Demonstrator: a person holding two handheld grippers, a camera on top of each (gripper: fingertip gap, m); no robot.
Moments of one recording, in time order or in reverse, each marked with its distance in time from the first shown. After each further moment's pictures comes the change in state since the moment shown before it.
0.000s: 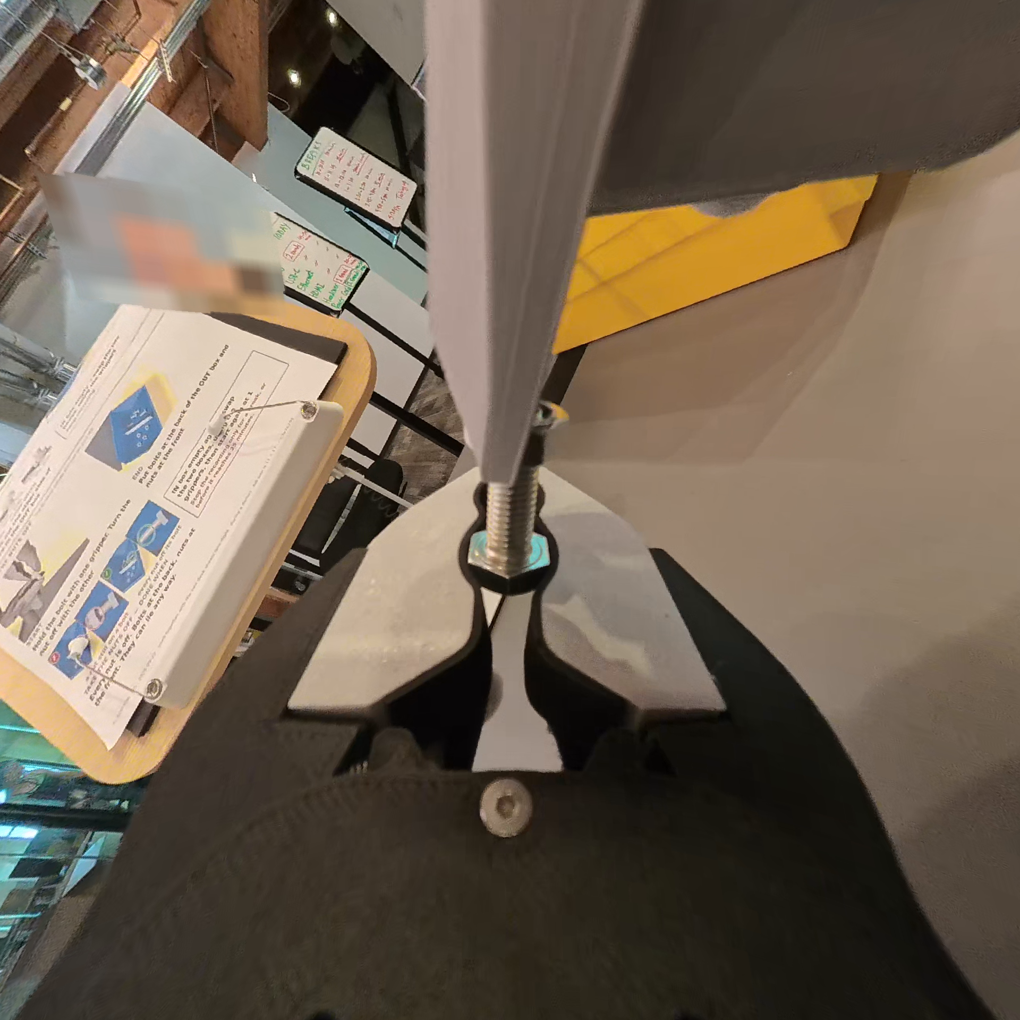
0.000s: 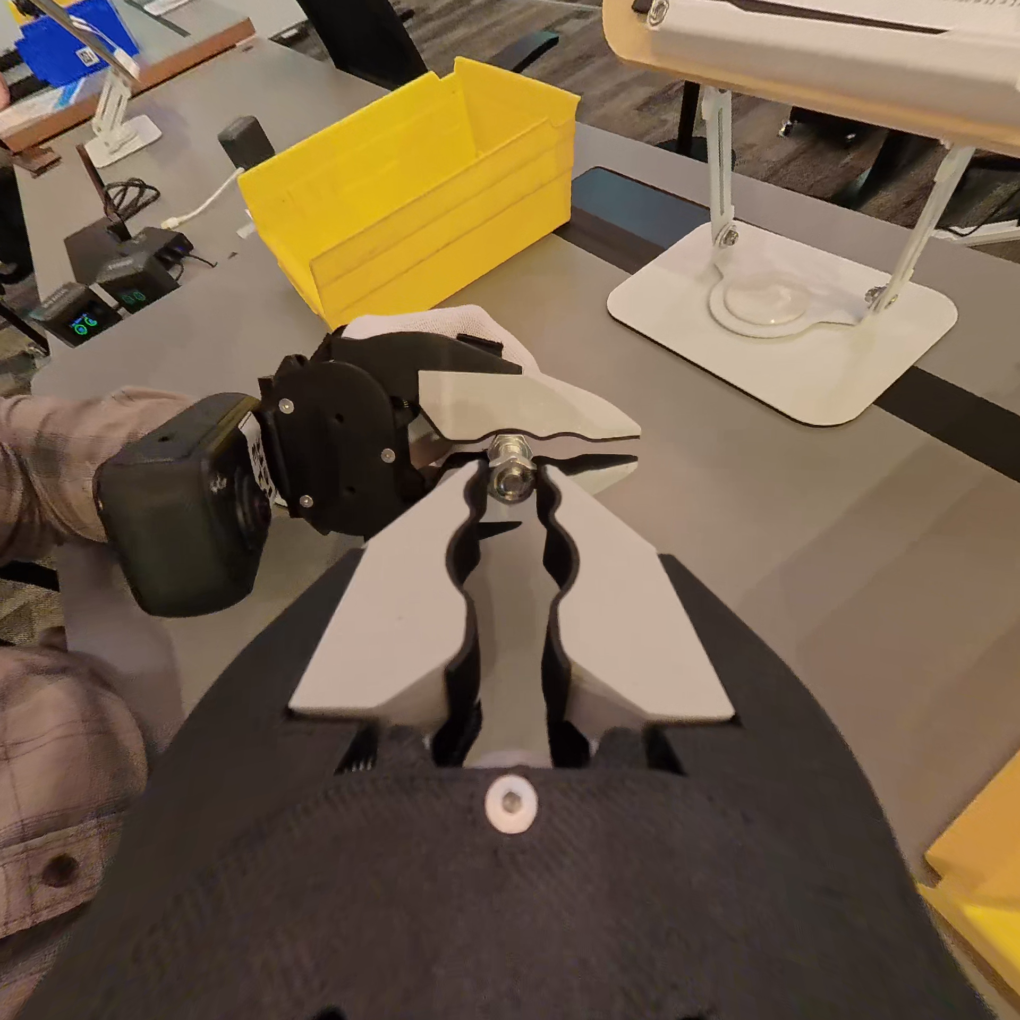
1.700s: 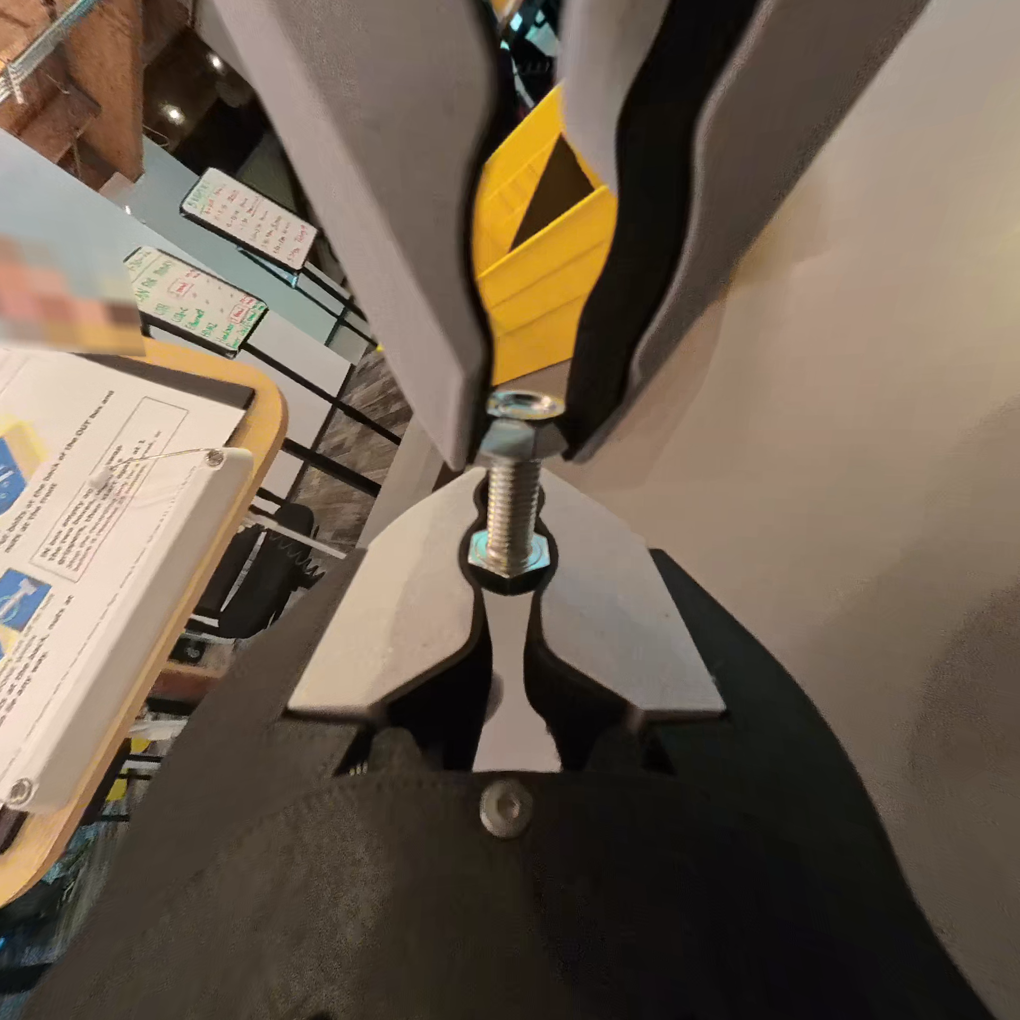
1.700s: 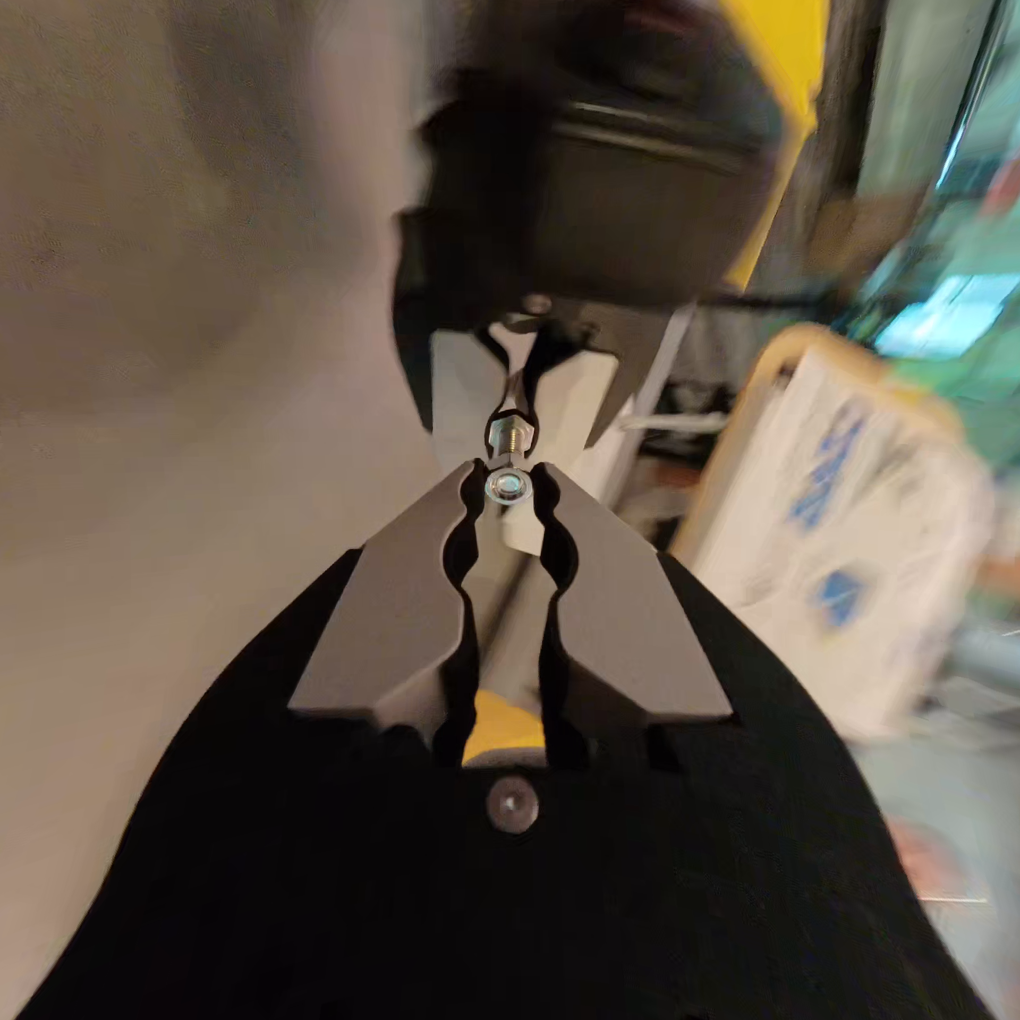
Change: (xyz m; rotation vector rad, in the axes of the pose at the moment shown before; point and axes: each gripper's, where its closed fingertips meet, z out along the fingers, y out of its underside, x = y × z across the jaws) left arm 0.024 -0.016 -0.013 0.080 0.195 -0.044; right arm -0.010 0.014 -0.013 -0.317 0.051 -1.601
